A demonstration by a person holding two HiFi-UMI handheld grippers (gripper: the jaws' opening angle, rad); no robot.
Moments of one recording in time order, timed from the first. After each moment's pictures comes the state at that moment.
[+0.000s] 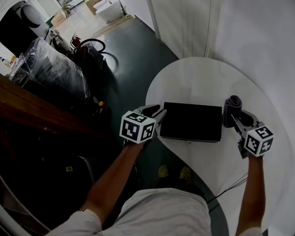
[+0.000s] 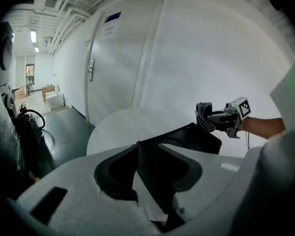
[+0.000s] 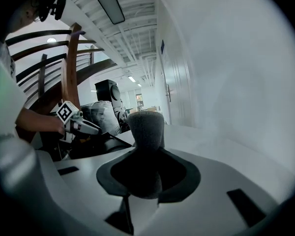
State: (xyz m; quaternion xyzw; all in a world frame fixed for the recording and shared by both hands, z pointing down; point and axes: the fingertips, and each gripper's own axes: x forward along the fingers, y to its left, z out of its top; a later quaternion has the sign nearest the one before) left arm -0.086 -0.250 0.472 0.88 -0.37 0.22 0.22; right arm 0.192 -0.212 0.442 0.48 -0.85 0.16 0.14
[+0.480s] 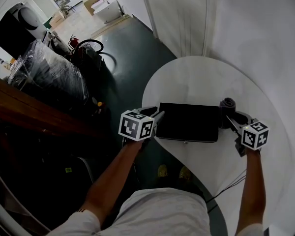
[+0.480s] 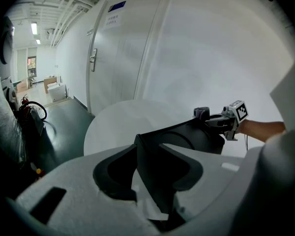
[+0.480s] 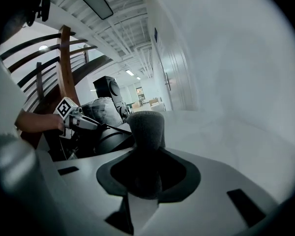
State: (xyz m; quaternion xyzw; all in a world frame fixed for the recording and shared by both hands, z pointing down) left arm -0.083 -0.252 0.492 0.86 -0.37 0.26 0.26; right arm 0.198 -0.221 0.490 0.45 -0.85 0.23 0.16
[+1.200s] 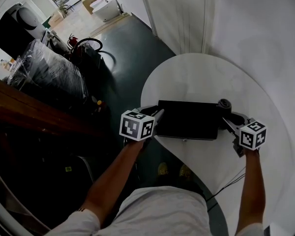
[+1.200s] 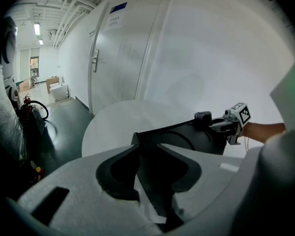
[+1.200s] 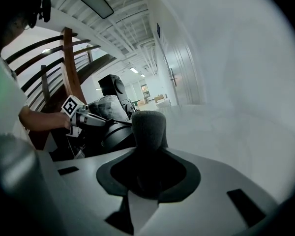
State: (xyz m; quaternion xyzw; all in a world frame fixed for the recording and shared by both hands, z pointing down) left arm -0.075 -0.251 0.493 0.85 -0.38 0.25 0.26; right arm 0.185 -0.208 0.499 0.42 -0.86 0.25 0.17
